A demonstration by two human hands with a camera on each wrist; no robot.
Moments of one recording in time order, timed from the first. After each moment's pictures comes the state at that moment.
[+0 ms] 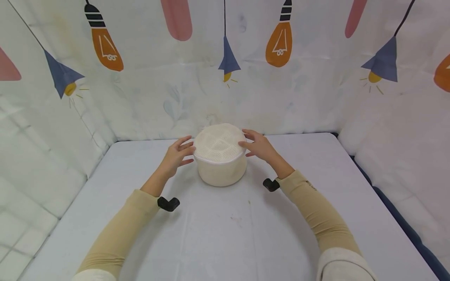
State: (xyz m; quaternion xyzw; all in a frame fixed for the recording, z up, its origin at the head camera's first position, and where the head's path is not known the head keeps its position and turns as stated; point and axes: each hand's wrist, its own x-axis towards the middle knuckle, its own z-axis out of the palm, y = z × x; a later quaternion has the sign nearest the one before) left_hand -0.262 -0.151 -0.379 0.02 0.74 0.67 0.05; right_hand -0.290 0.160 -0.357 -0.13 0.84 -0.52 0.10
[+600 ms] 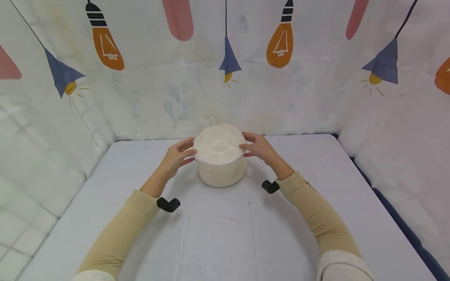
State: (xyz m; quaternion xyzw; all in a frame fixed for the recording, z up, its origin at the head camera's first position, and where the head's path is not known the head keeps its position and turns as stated) left_hand -0.260 -0.148 -0.378 0.01 0.71 0.70 0.06; right_hand -0.292 0.159 -0.358 -0.12 0.80 -0.57 0.14
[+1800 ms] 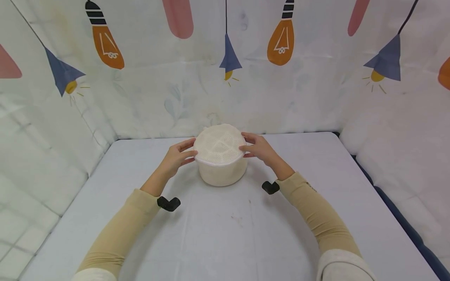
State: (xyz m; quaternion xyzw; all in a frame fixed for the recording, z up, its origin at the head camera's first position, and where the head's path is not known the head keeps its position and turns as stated) left_hand -0.259 -0.149 -0.381 0.01 0.73 0.68 0.07; right_hand -0.293 0.159 -0.371 -0.11 0.79 -0.59 0.15
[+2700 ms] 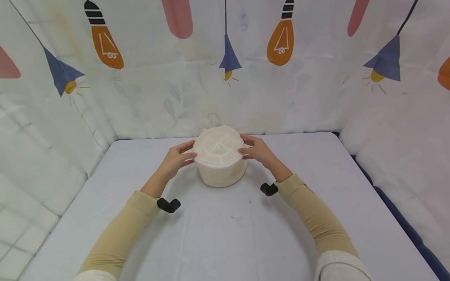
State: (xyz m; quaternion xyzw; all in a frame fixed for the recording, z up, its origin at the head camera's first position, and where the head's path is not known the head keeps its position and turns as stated) left_hand -0.261 -0.151 -0.387 0.00 0.73 0.68 0.07; right_hand -0.292 0.156 -0.378 -0.11 0.78 -0.60 0.15
